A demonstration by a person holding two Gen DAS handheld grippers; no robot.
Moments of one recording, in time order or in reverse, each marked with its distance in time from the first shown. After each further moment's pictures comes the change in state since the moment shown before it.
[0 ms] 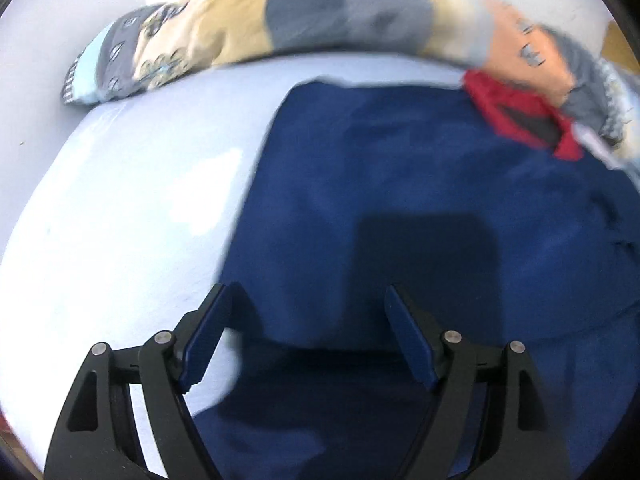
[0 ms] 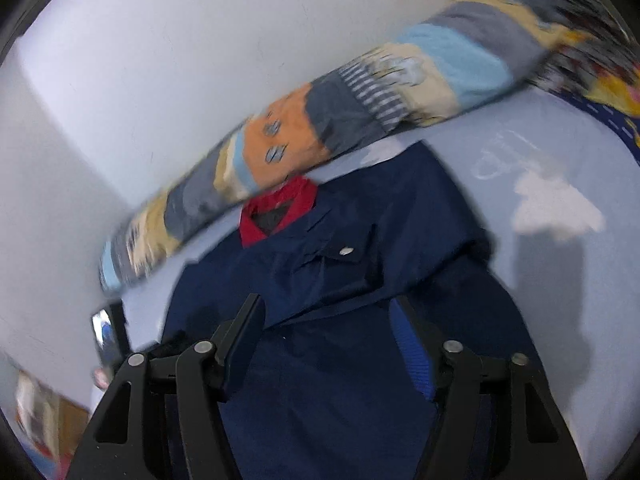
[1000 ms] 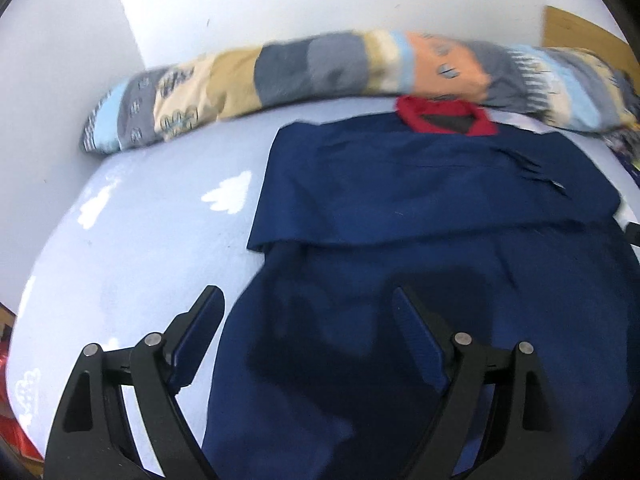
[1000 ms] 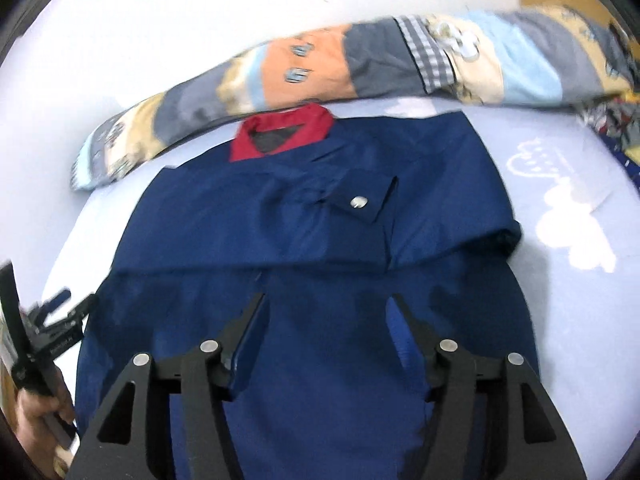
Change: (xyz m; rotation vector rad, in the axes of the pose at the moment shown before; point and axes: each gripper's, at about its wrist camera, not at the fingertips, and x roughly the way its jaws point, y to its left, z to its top) left arm -0.131 -0.004 -0.095 0.127 -0.241 -0.061; right arm 0.020 0.024 -0.031 -0.258 0.180 -0.092
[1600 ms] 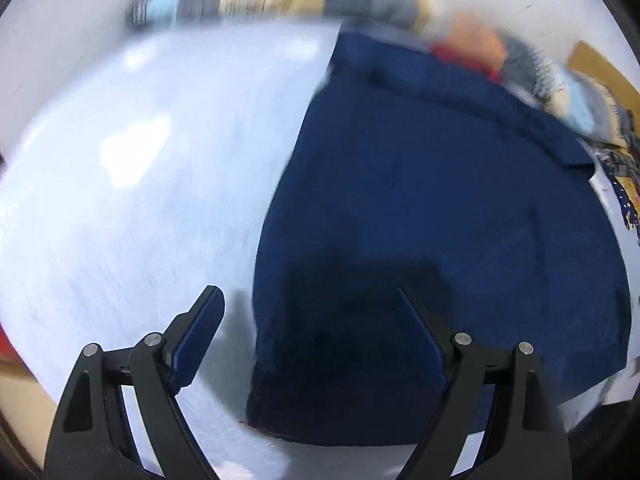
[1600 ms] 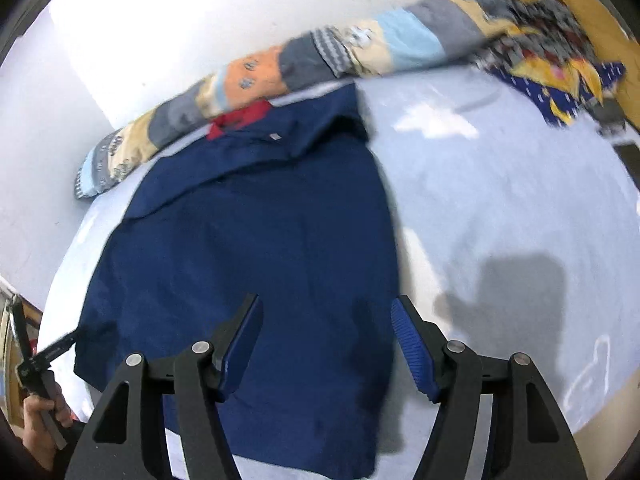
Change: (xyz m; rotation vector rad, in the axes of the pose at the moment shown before) left arm -0.023 0.077 -0.152 -0.283 0.292 -0.106; right arm -0.119 -0.086 -0.151 0.164 -0.031 -0.042
